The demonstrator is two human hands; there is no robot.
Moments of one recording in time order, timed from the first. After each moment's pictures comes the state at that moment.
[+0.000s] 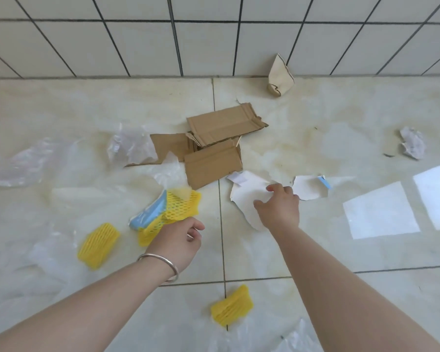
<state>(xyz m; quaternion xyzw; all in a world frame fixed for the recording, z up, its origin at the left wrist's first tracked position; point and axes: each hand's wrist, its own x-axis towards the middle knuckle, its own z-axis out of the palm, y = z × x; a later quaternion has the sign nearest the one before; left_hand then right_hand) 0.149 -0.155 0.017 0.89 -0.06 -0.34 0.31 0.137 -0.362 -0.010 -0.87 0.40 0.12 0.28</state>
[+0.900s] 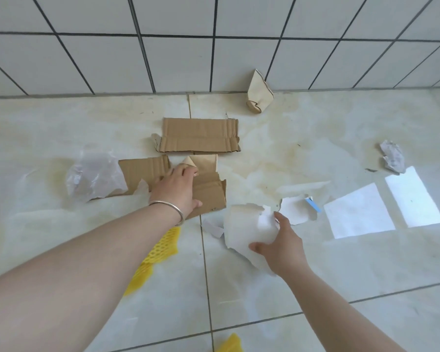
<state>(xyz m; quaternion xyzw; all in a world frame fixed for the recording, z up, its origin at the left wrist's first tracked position) 0.286 -0.236 -0.010 0.95 -0.23 -0.19 0.08 0.123 -0.384 0.001 -0.79 0.45 0.16 0.39</state>
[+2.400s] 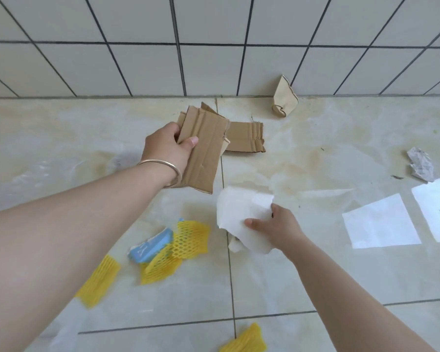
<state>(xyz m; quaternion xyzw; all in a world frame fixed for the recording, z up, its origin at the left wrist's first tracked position) 0.318 -0.199 0.078 0.92 -0.02 -0.10 0.37 0.163 -0.363 0.011 -0.75 0.38 0.18 0.51</state>
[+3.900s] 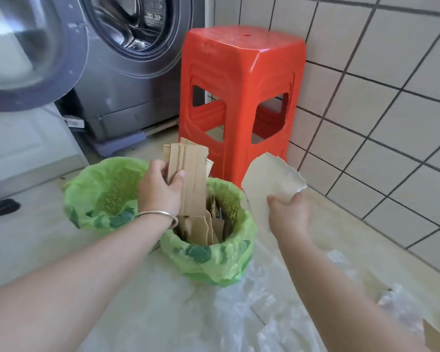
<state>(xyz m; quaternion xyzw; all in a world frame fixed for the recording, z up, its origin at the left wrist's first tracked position) 0.156 0.414 0.275 0.78 0.38 0.32 0.39 0.237 0.233 0.265 -0.80 0.04 0.08 0.59</state>
